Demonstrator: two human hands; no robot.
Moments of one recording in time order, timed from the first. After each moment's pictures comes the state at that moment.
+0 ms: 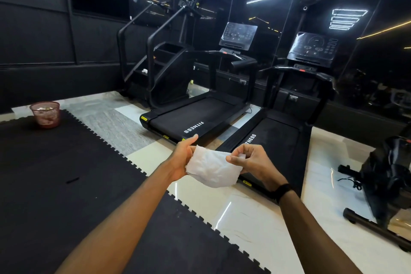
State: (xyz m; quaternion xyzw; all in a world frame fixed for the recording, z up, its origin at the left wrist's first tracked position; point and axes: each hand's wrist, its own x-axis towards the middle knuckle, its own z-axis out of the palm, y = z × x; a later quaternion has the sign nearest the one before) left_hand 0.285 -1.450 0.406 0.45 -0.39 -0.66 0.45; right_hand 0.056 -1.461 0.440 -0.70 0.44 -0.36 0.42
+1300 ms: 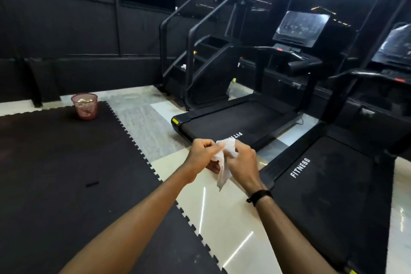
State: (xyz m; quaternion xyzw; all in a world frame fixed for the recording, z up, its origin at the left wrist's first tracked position) left_hand 0.400 -1.789 0.381 0.56 -0.41 -0.42 0.59; right_hand 0.268 -1.852 0.369 -0.79 0.43 -0.37 0.24
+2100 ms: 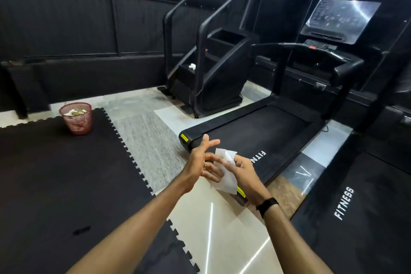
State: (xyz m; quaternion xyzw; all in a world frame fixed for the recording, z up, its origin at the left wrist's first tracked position) left_hand 0.698 -2.112 0.350 0.53 -0.37 -0.50 0.58; right_hand 0.551 -2.175 0.330 -0.66 0.37 -0.32 0.56
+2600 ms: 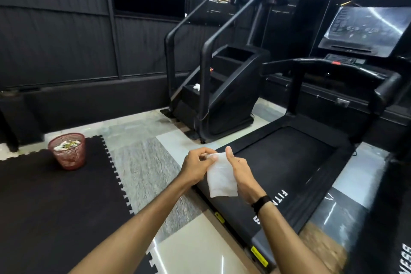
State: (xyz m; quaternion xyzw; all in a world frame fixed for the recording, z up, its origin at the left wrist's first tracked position) left_hand 0.849 -2.408 0.352 0.65 -0.44 -0.30 0.54; right_hand 0.707 -2.469 0.356 -0.62 0.35 -0.32 0.63
